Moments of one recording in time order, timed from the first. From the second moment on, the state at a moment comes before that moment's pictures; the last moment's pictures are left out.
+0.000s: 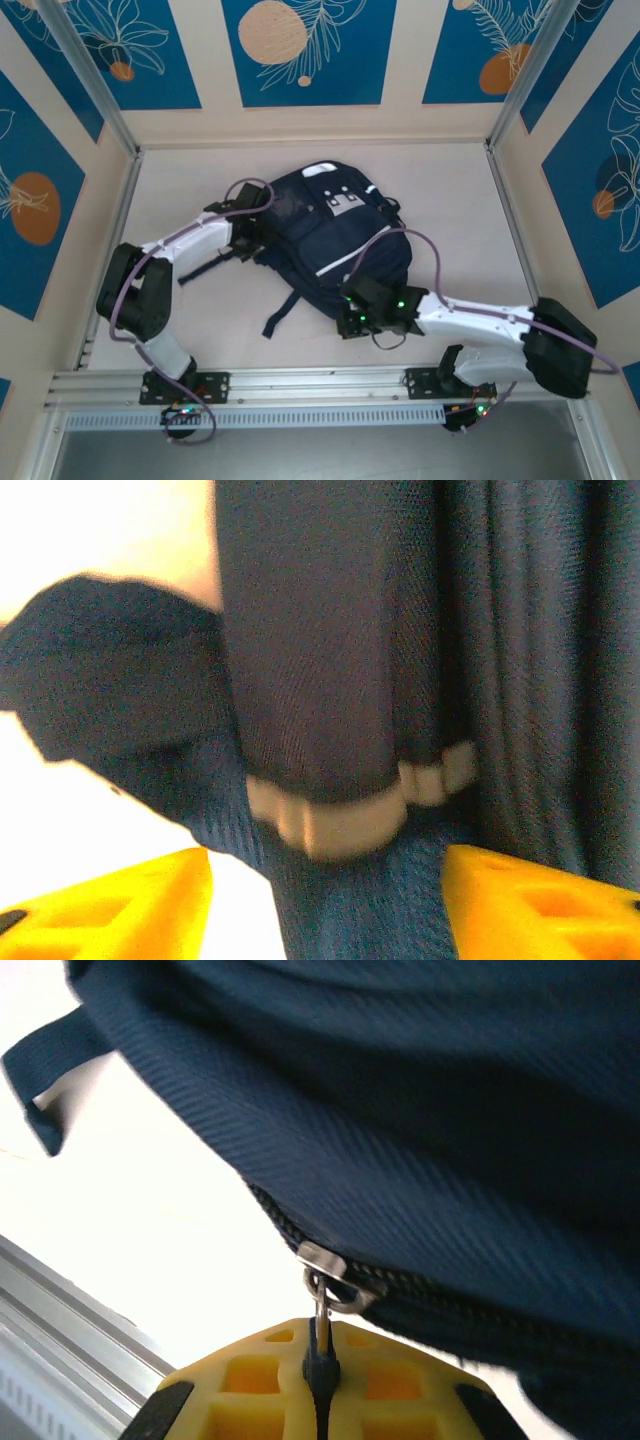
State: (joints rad) left arm -0.45 1.68 1.17 -0.66 -0.01 -0.88; right arm 1.04 1.23 0.61 -0.43 -0.13 0.83
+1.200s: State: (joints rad) left arm -0.53 1.44 0.75 -0.31 0.10 -0.95; right arm 1.06 1.63 0.82 -0.03 -0.26 0.89
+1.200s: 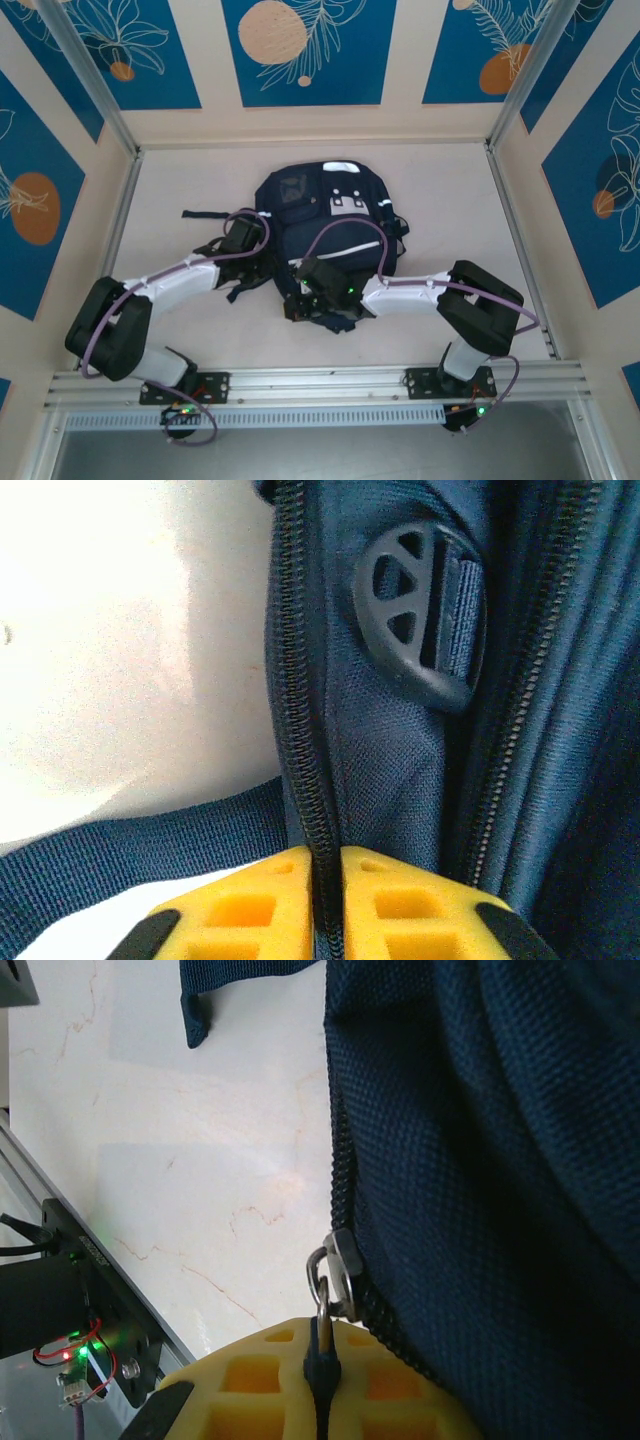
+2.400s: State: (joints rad) left arm -0.50 1.49 0.88 -0.51 0.00 -0.89; right arm 0.86 1.22 0.56 -0.33 -0.39 0.80
